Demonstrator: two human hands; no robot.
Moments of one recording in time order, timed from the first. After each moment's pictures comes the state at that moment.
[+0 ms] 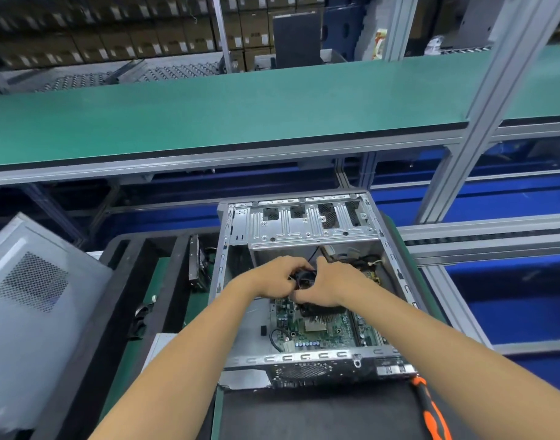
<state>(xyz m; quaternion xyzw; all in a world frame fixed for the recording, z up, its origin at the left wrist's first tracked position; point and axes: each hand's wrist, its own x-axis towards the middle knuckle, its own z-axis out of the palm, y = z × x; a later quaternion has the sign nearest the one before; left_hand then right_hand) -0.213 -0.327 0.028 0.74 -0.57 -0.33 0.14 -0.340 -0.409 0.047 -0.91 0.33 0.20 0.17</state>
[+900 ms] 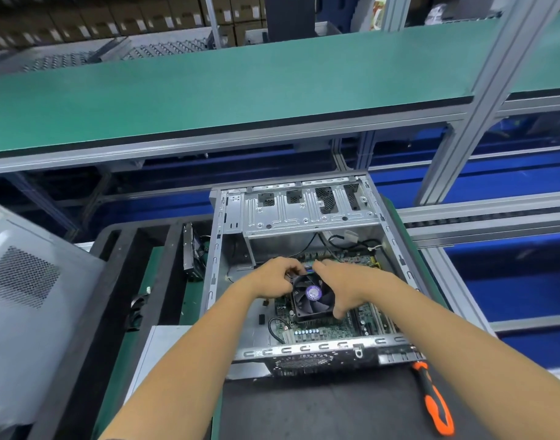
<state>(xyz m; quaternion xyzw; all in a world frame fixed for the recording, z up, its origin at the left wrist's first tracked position) -0.209 -0.324 -0.023 0.76 -0.49 -0.38 0.20 -0.356 -0.444 0.005 -0.94 0.15 0.27 0.17</state>
